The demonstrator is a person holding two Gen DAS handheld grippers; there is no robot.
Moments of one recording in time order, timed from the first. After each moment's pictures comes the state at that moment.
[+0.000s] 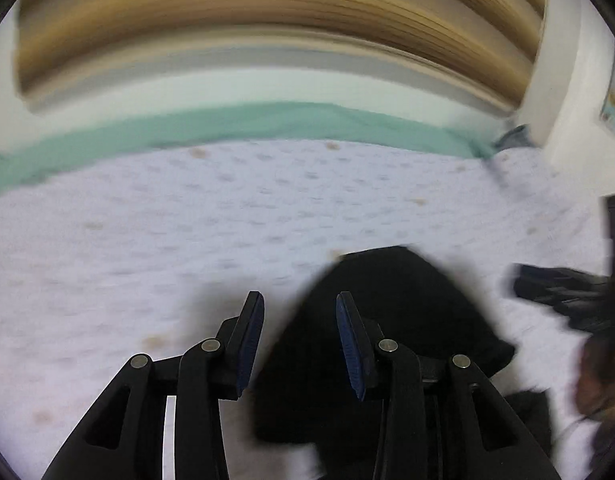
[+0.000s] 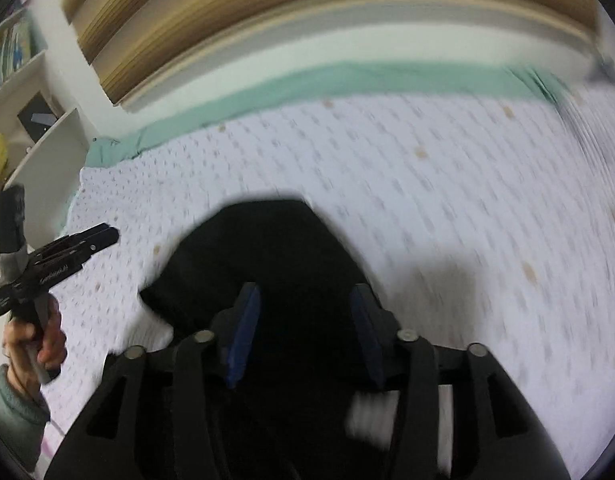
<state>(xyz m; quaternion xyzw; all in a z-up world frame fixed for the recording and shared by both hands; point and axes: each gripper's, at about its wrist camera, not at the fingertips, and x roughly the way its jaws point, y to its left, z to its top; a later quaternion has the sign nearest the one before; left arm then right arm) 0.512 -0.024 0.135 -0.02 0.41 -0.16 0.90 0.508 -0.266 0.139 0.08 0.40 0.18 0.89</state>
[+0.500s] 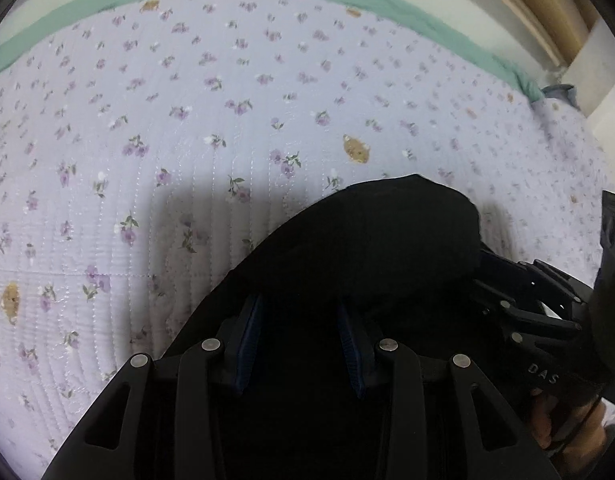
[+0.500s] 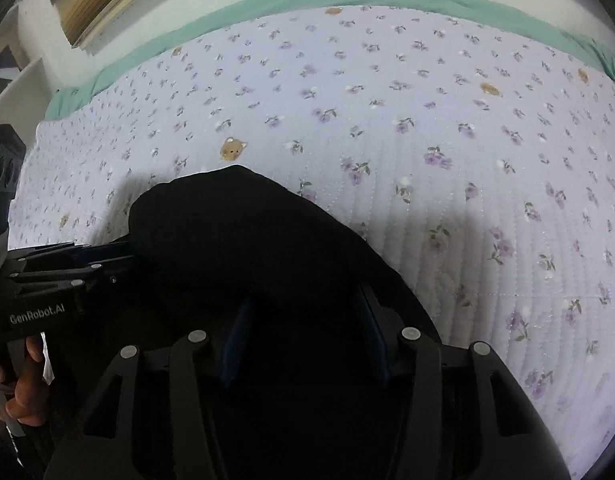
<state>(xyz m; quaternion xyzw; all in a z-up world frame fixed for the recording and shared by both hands) 0.558 -0.054 0.014 -0.03 0.53 -0.14 0.84 0.571 -0.237 0.004 0.04 0.46 0.17 0.87</state>
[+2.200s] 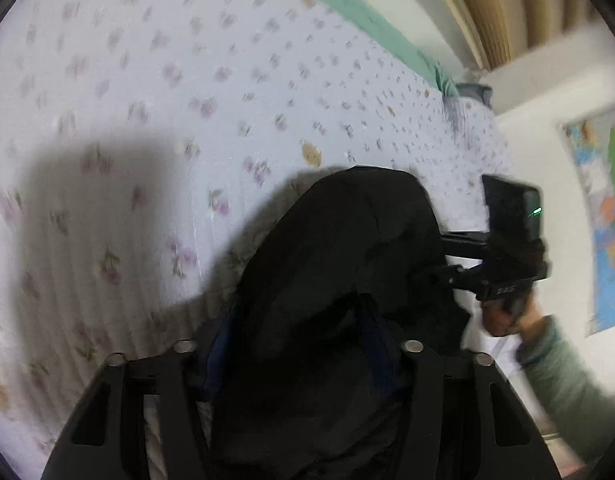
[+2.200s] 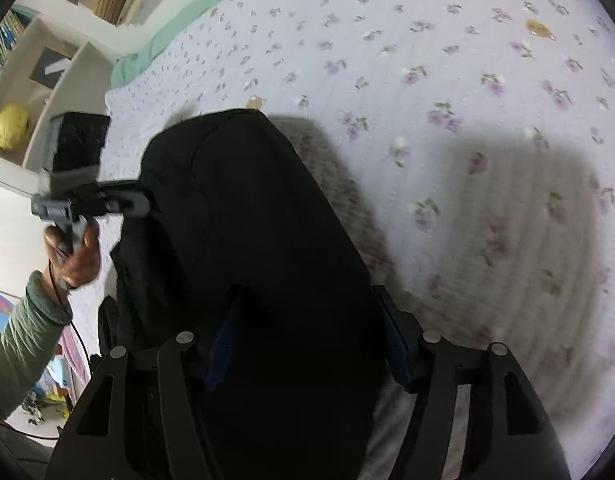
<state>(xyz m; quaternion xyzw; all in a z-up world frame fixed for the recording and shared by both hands) 0.591 -0.015 0.027 -0.10 0.56 -0.33 0.76 0.598 -0.313 0.017 0.09 0.57 0.35 0.74</state>
